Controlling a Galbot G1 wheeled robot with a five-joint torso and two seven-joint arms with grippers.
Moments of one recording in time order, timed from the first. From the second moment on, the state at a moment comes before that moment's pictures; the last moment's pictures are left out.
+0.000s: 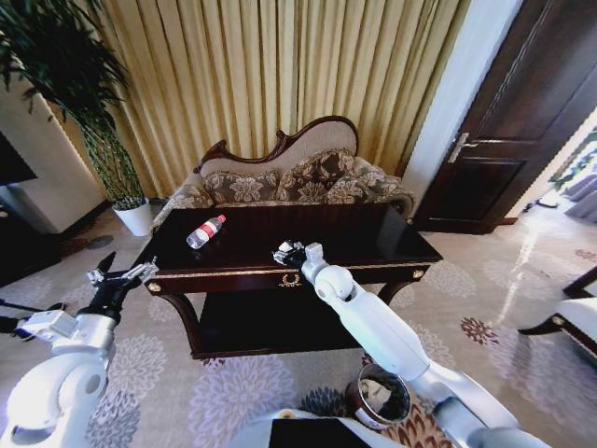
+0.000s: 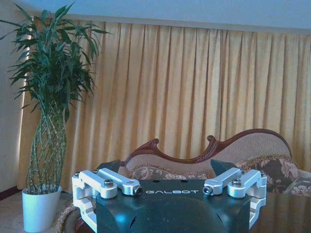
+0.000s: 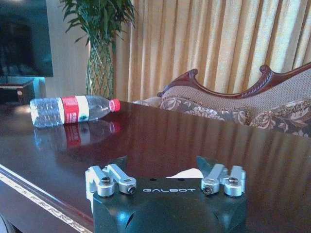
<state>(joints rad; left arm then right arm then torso) 1.60 -1.18 -1.04 -2.32 -0.67 0.26 -0.03 -0.66 1.18 -0.13 1.72 0.56 -0.48 0.12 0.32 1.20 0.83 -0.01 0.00</state>
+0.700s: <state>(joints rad) 1.60 -1.18 -1.04 -2.33 -0.67 0.26 -0.02 -0.61 1.20 -0.14 1.61 0.55 -0.45 0.12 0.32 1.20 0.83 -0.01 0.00</state>
